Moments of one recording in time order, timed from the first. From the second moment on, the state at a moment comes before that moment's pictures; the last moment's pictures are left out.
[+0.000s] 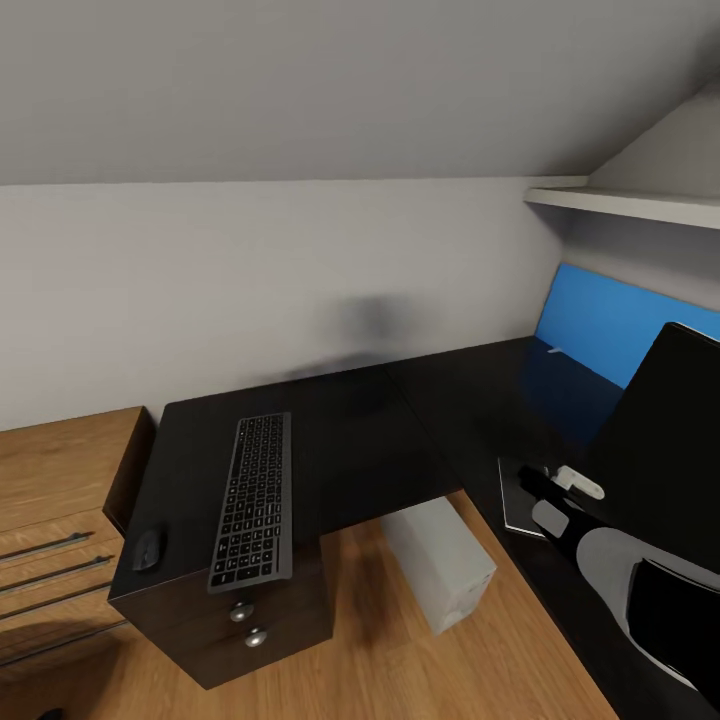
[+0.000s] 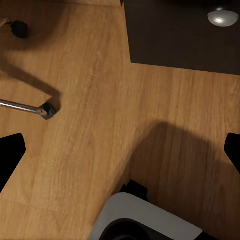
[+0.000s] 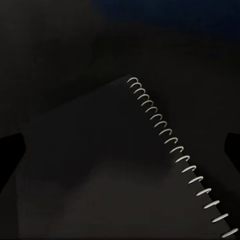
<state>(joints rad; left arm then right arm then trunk) 0.16 0.01 -0.02 -0.86 0.37 -0.14 0.33 -1.04 -0.17 1.25 0.01 -1.82 -0.26 -0.14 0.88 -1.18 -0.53</state>
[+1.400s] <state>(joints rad) 0.16 0.01 -0.02 -0.86 0.37 -0.14 0.33 -1.04 -0.18 1.27 0.01 -1.83 -0.28 -0.14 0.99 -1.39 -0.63</state>
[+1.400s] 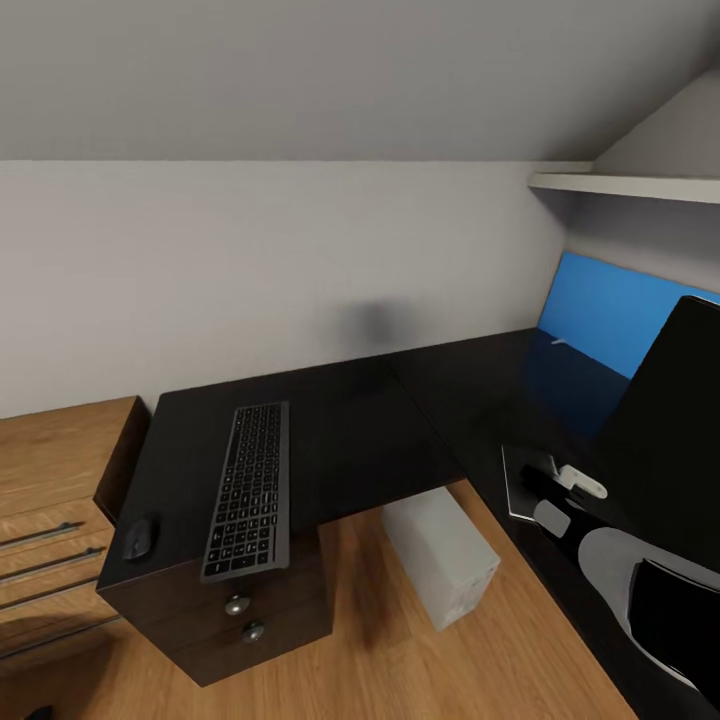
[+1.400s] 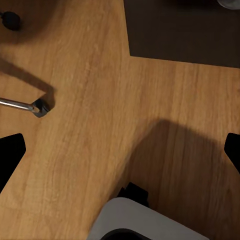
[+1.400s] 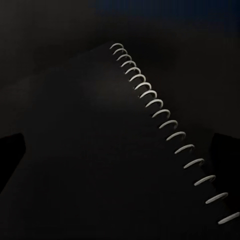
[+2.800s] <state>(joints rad) 0.16 0.01 -0.02 -0.83 0.37 -0.14 0.33 -1.04 -0.18 1.27 0.01 -1.83 -0.28 -0.14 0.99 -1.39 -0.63</state>
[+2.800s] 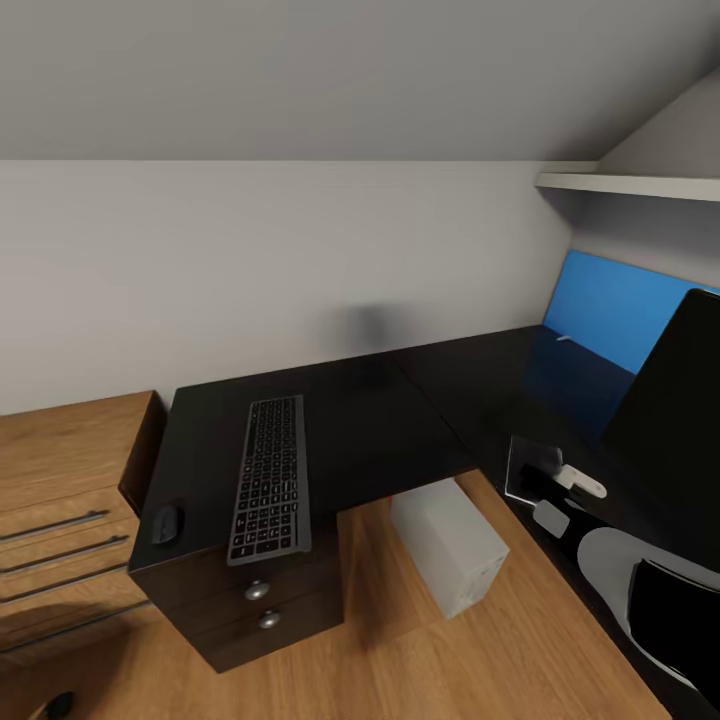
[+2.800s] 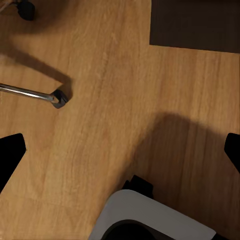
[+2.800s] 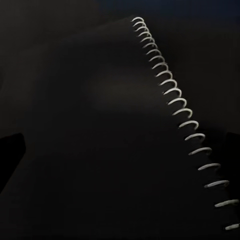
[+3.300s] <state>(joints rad) 0.16 0.01 -0.02 -0.83 0.37 -0.14 0.33 -1.04 -0.18 1.27 0.01 -1.83 -0.28 -0.14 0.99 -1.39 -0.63</state>
